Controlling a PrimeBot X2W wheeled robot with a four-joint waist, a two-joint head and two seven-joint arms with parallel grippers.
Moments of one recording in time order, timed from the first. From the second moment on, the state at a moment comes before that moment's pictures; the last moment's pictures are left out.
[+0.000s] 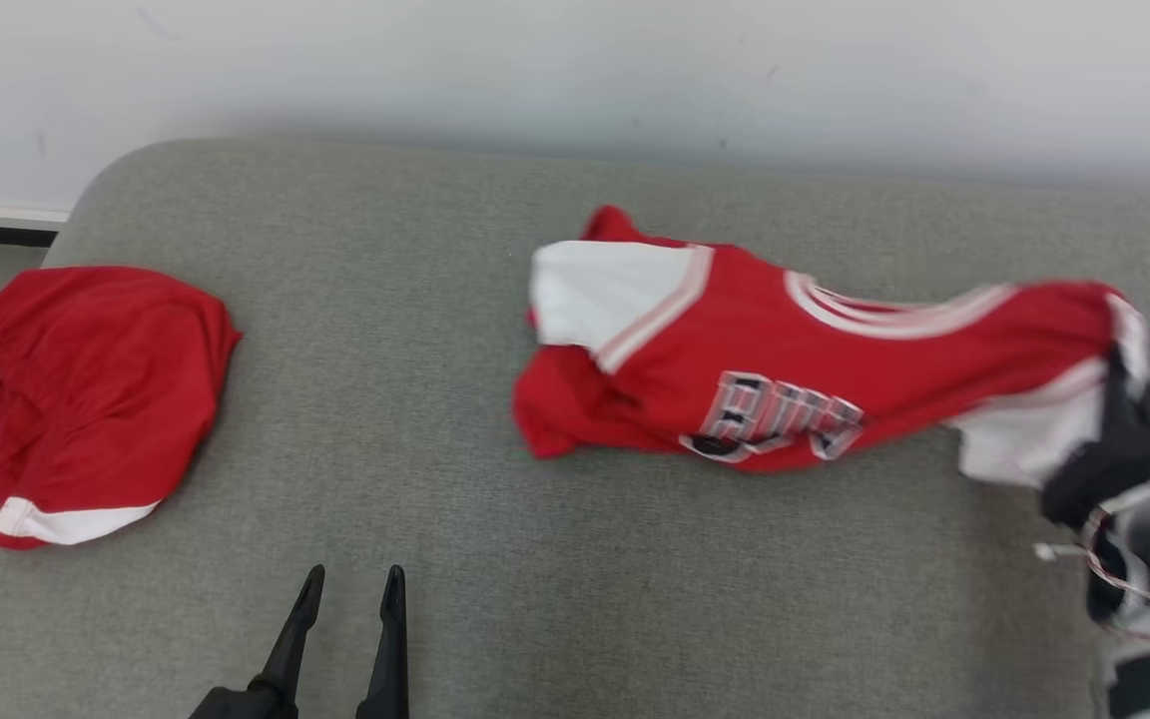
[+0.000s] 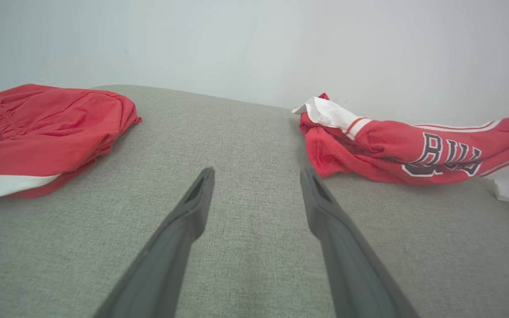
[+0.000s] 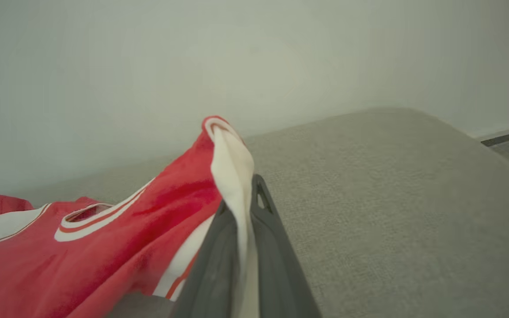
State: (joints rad) left arm 0.03 0.05 -0.15 0.11 -0.24 -0.09 -0.26; right arm -0.56 -0.11 -0.32 0.63 0.11 0.13 -0.05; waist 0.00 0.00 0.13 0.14
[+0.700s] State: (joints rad) left arm 0.01 0.05 -0.15 0.13 -0.24 -0.10 -0.26; right arm -0.35 -0.05 -0.47 0.19 -0.16 0.13 0.46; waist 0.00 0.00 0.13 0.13
